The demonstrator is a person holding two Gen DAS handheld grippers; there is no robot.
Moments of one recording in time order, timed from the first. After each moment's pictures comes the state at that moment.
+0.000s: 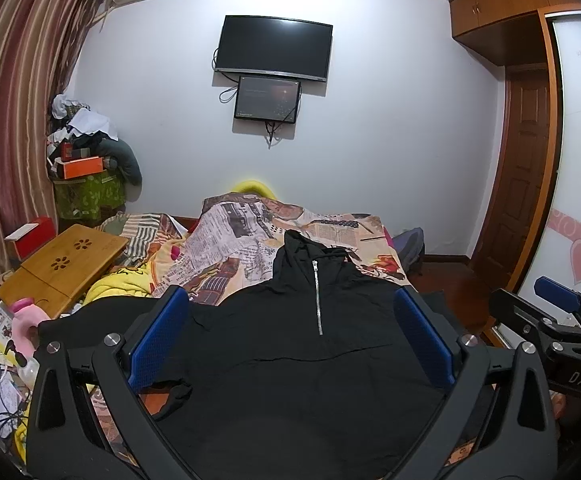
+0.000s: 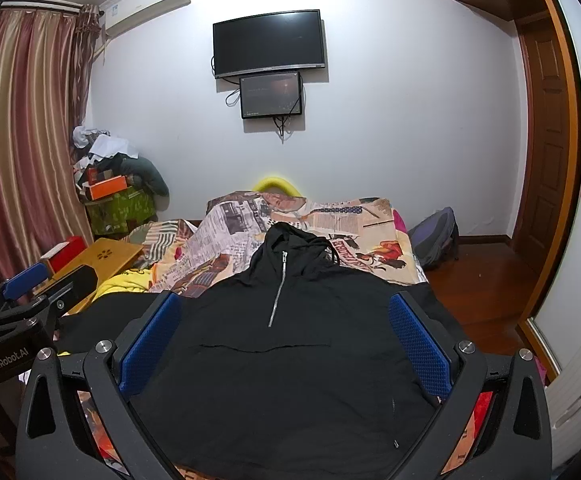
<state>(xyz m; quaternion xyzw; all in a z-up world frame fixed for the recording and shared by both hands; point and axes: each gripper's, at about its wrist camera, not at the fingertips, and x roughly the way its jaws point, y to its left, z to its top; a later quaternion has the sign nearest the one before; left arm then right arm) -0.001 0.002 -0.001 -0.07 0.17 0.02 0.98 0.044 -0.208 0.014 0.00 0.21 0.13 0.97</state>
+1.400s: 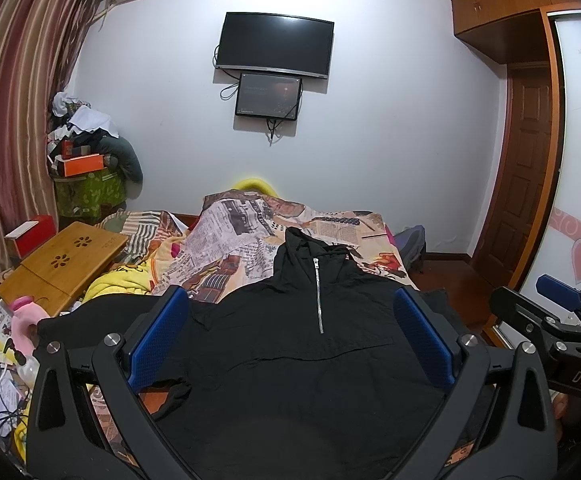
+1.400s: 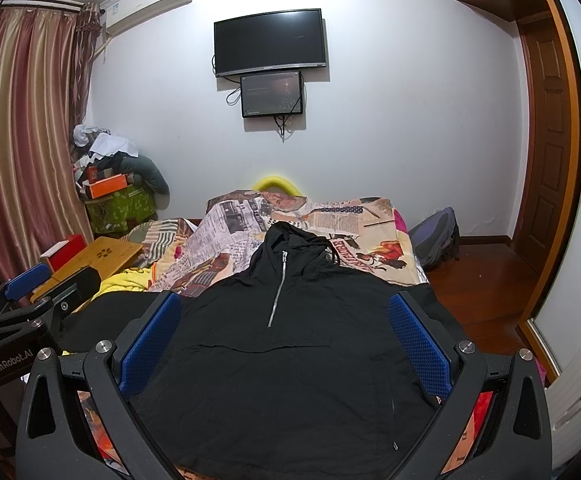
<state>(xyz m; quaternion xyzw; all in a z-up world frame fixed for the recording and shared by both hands) 0.010 0.005 -0.006 -0.07 0.17 0.02 0.98 0.044 -0.207 0.013 0.00 0.21 0.13 0.97</state>
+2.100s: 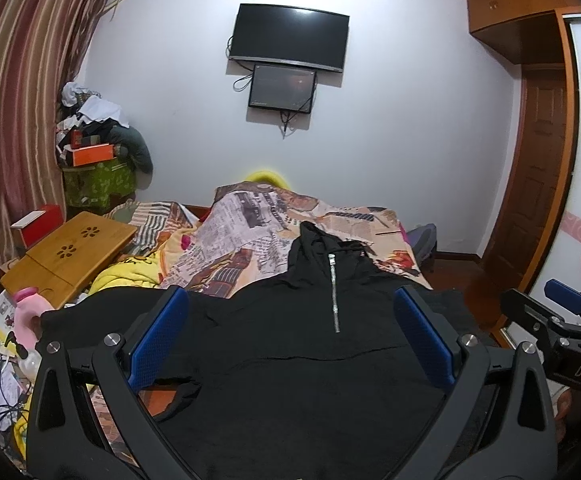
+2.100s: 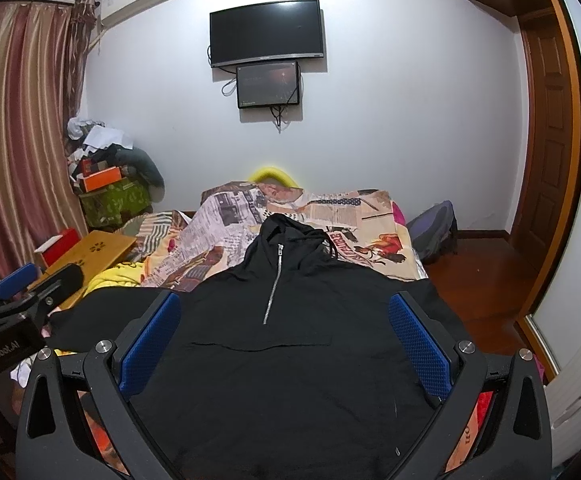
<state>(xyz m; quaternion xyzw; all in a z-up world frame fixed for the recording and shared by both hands) 0.027 0.024 -0.016 -0.08 0.19 0.04 0.98 0.066 -0.202 0.005 -0.01 0.23 0.12 0.97</state>
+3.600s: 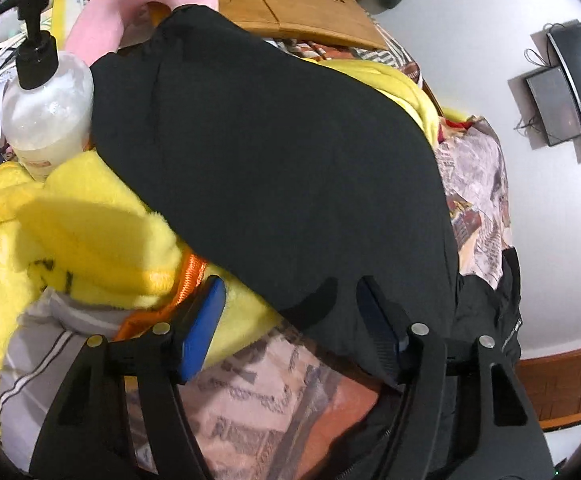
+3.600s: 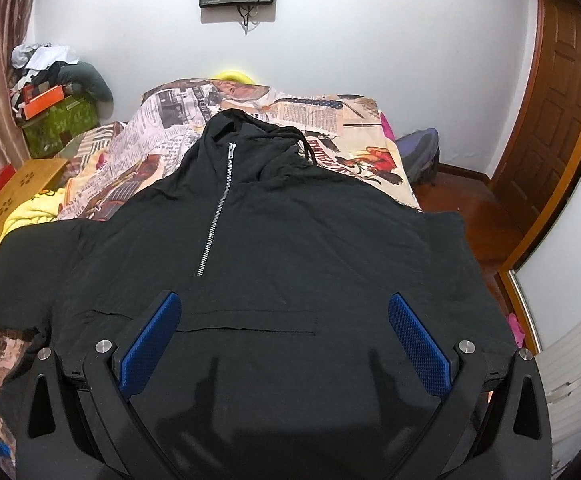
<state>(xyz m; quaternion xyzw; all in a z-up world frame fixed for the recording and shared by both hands) 0.071 0.365 -0.290 -0.50 0.38 0.21 0.75 0.174 -0.196 -0.081 -0.05 0.38 0.06 0.92</state>
